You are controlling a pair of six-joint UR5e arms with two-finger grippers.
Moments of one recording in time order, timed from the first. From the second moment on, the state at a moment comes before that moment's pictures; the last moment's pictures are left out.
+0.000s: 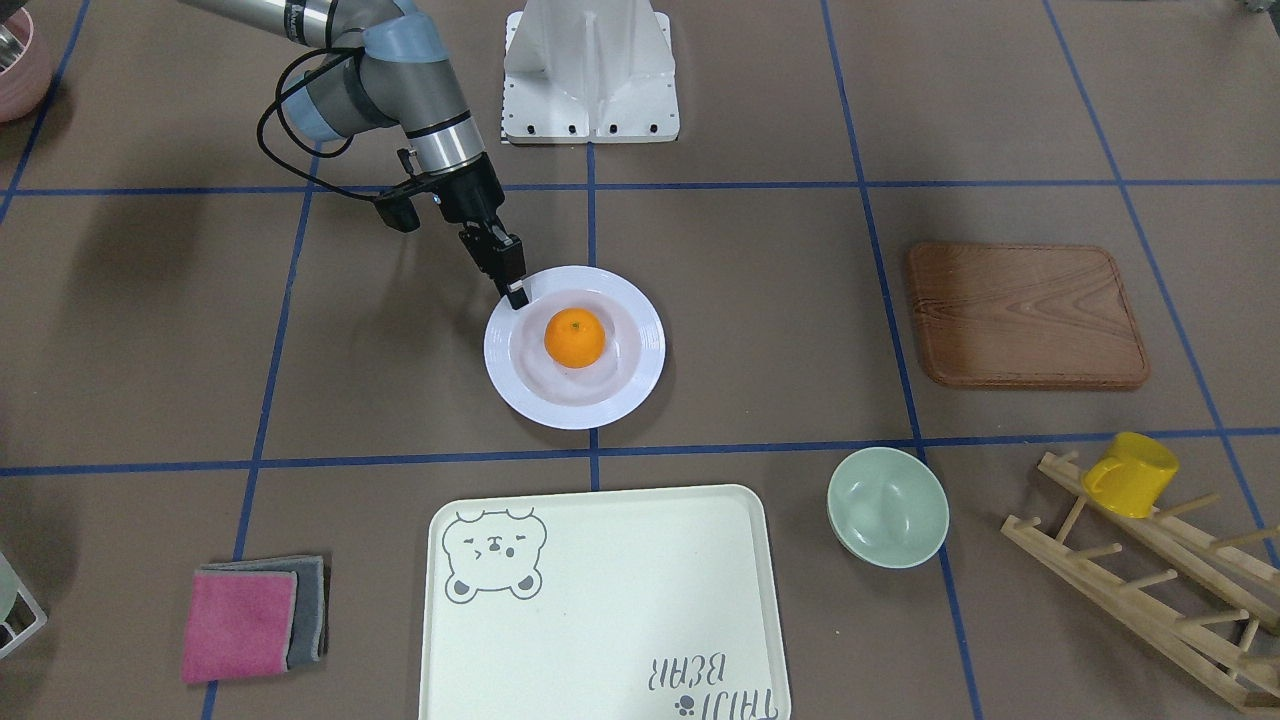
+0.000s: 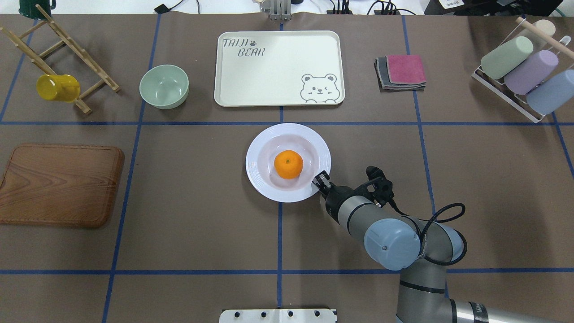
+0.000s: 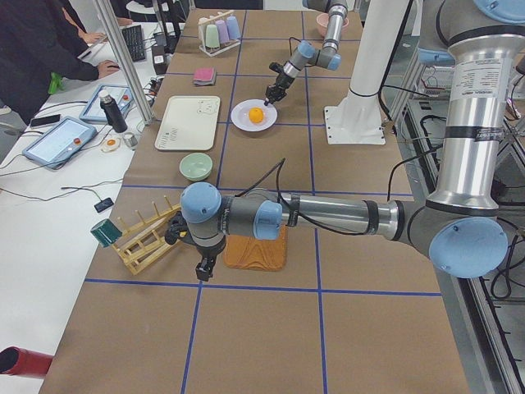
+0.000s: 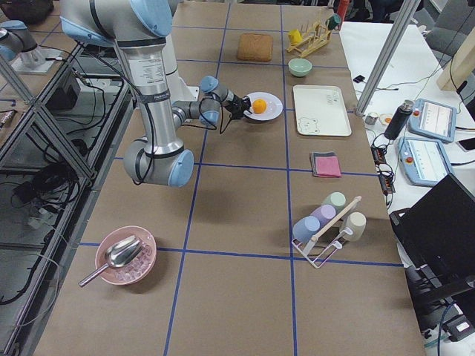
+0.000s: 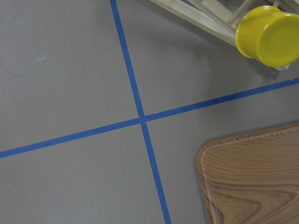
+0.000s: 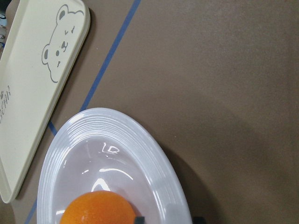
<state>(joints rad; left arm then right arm) -1.56 -1.61 -1.60 -1.61 -2.40 0.16 0.26 -1.22 1.71 -0.89 1.19 2.27</state>
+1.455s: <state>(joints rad) -1.56 -1.59 -1.65 -1.61 -2.42 0.16 0.33 -1.19 1.72 -0.63 1.00 2.29</state>
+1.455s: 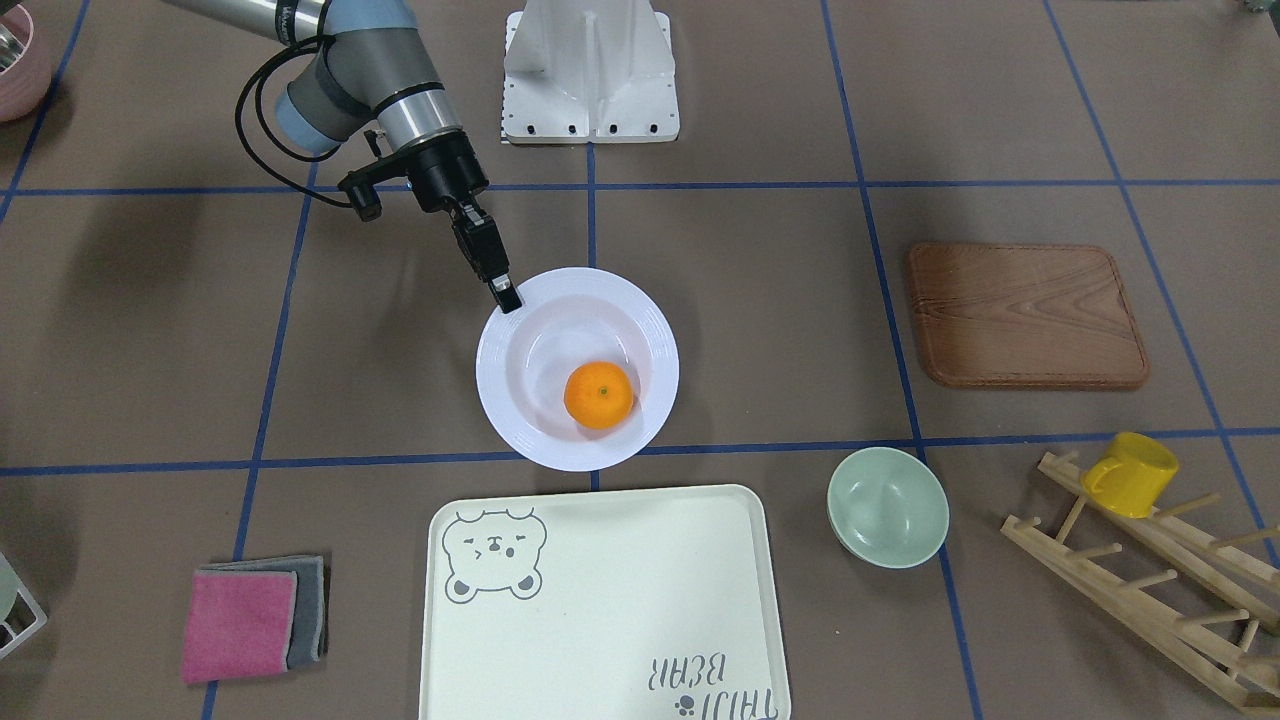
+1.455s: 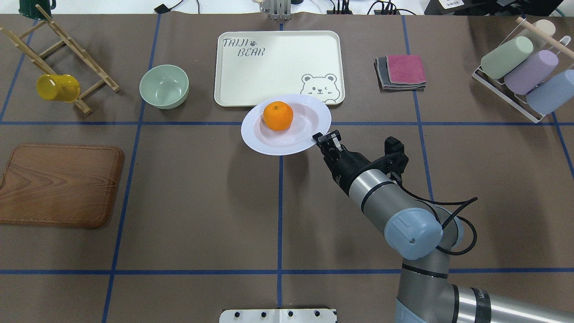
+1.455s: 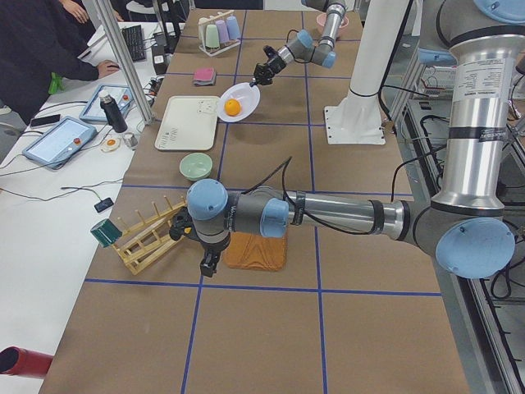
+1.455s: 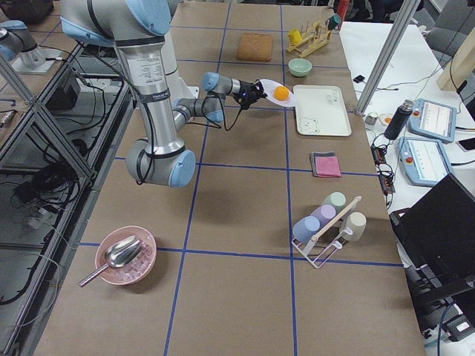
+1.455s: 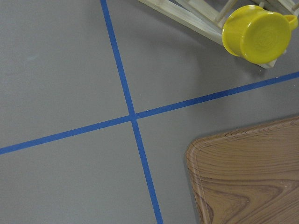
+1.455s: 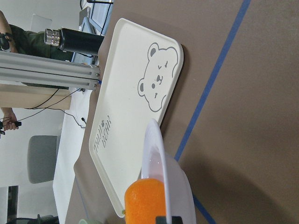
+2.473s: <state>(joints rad) -1.56 -1.59 -1.66 -1.61 -2.42 0.16 0.52 -0.67 1.00 -0.76 0.89 2.65</state>
